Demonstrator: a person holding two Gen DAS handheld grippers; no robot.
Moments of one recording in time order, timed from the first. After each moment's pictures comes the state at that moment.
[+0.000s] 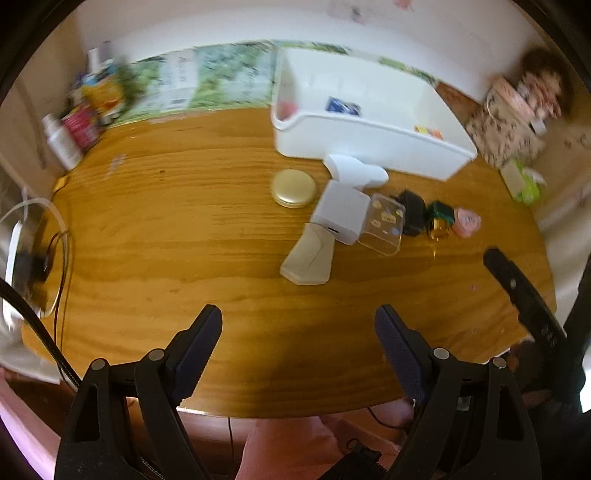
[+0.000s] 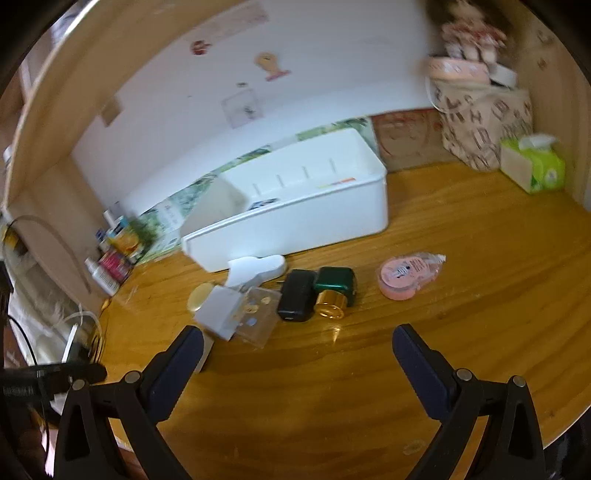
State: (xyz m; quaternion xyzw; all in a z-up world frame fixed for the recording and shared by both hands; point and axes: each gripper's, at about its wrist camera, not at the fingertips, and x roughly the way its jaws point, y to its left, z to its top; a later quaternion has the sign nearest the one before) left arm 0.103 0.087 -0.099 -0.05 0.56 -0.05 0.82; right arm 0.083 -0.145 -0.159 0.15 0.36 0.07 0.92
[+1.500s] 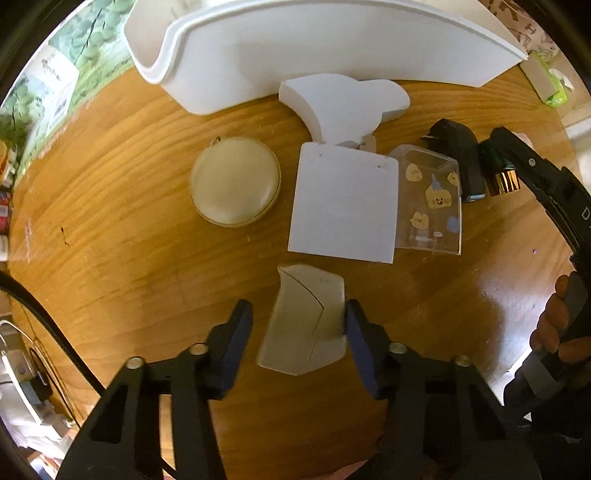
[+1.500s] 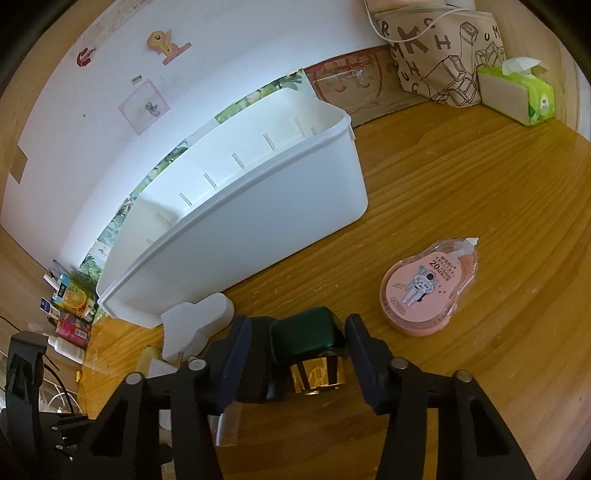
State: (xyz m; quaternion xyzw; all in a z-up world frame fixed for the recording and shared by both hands) left arm 0.219 0.036 -0.179 0.09 0.70 -0.12 0.70; right arm 0.178 -0.150 -0.214 0.24 0.40 -0.02 0.88
